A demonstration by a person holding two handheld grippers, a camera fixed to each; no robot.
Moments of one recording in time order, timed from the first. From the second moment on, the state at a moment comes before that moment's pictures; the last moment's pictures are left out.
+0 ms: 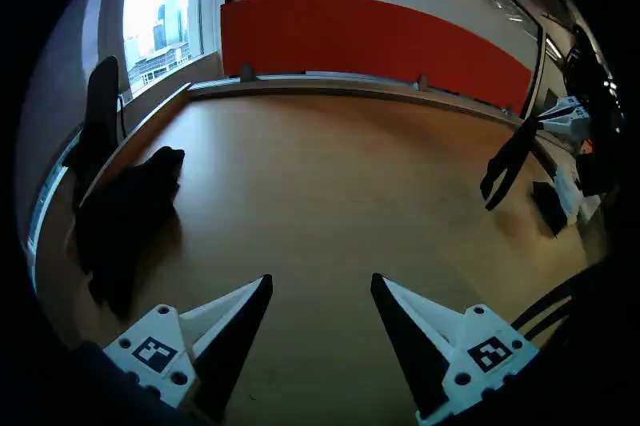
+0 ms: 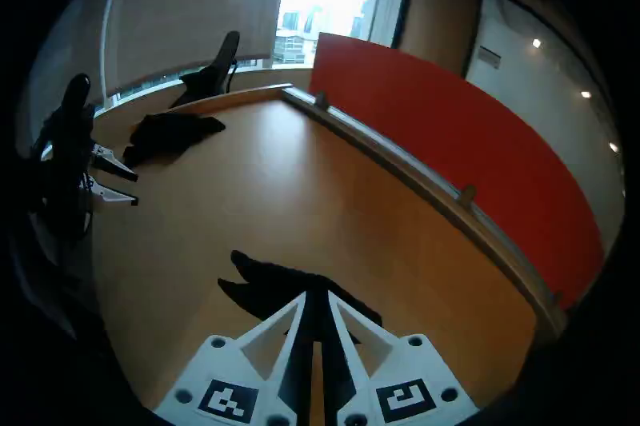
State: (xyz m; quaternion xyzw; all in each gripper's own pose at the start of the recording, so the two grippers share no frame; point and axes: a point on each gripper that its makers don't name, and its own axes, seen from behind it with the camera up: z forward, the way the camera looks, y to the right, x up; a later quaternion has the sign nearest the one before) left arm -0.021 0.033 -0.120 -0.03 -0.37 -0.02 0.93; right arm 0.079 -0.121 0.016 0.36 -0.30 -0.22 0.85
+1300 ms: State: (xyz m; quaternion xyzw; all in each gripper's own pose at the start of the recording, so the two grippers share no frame) left arm -0.012 0.050 -0.112 -0.03 -0.37 0.01 0.93; right arm 0.086 0.135 0.072 0.21 -0.39 -0.23 0.87
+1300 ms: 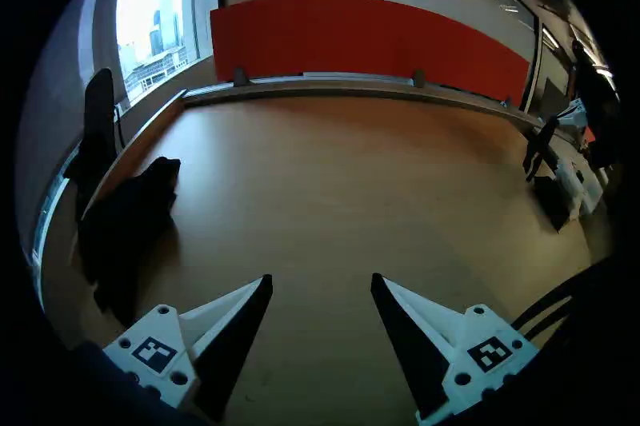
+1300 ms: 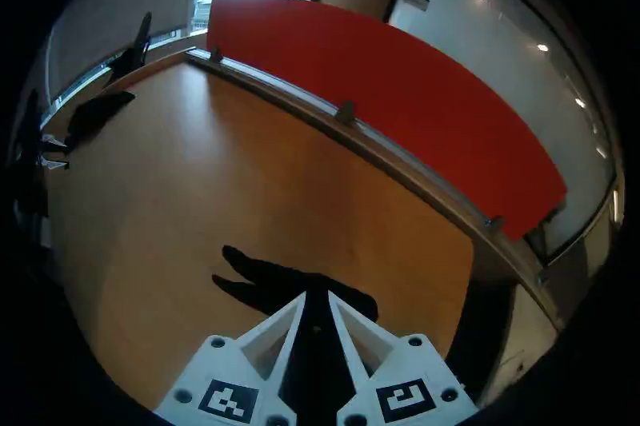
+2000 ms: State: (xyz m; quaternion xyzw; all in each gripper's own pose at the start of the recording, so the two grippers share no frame) left arm -0.005 0.064 -0.105 -0.04 -0.37 0.02 0.93; right arm 0.080 0.192 0.051 0.18 -0.41 -0.22 0.86
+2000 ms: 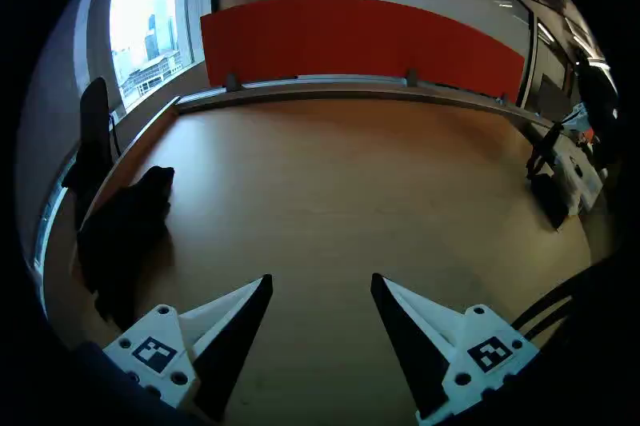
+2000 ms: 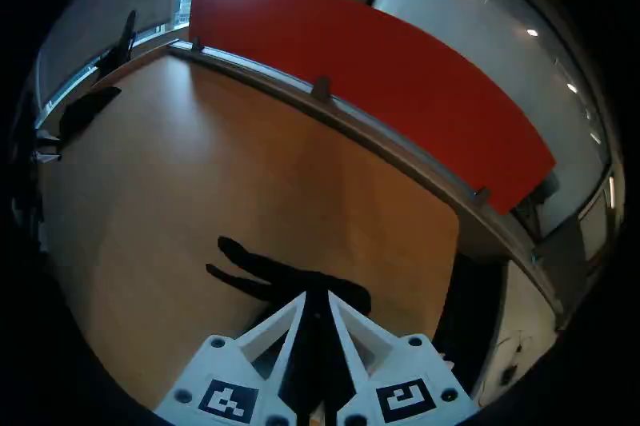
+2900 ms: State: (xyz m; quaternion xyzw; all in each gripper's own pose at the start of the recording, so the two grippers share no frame) left arm -0.006 0.071 -0.107 -0.05 -0.37 0.02 0.93; right arm -0.001 0.266 -0.064 0.14 -0.51 -0.20 0.82
